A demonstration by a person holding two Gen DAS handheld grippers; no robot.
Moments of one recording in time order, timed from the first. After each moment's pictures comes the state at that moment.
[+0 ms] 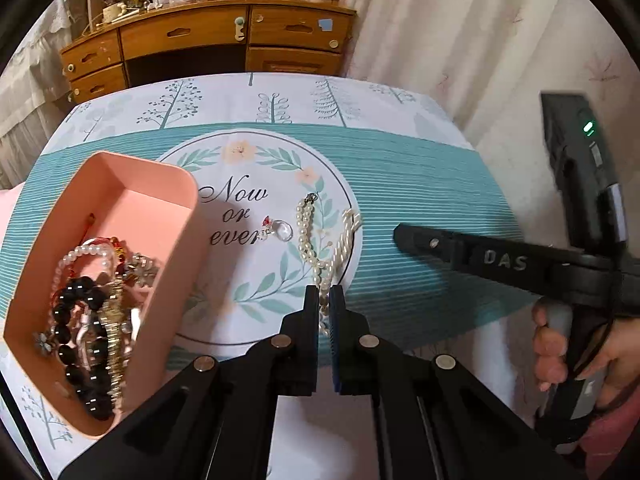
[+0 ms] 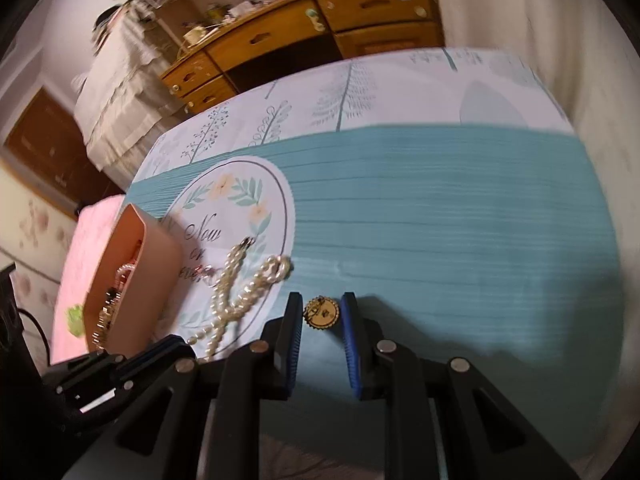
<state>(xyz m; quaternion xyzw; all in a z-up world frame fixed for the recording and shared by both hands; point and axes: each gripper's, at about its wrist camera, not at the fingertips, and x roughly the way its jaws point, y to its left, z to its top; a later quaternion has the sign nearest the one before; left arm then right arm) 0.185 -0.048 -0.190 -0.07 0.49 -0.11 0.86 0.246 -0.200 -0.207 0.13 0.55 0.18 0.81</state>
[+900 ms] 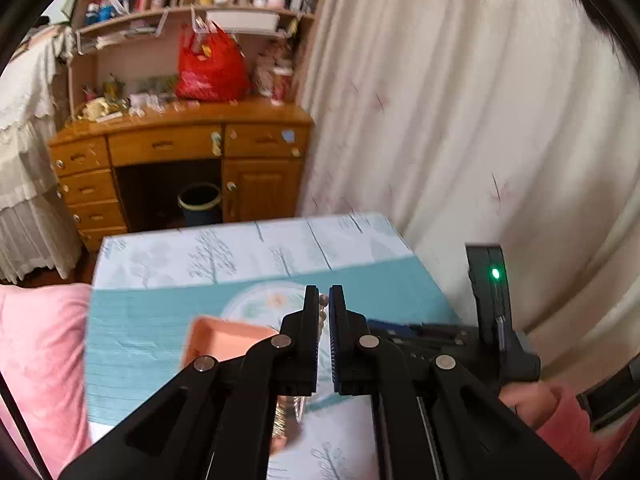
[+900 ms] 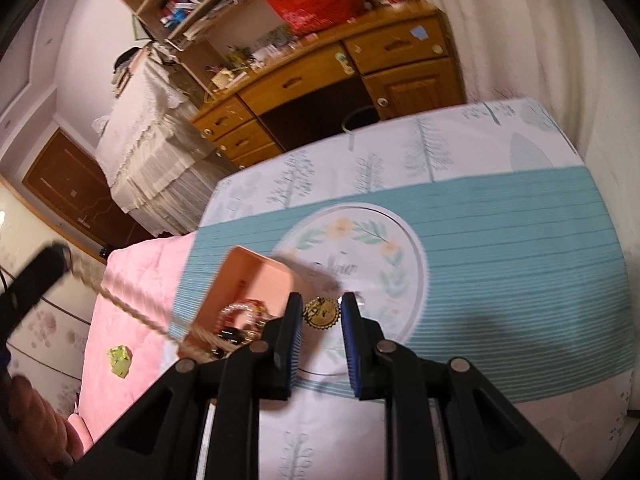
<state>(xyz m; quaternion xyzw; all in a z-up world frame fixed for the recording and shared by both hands) 0.160 0.061 0.003 -0.05 0.35 -0.19 0.91 0.215 -0.128 -0.111 0.17 0.48 0.20 0.84</state>
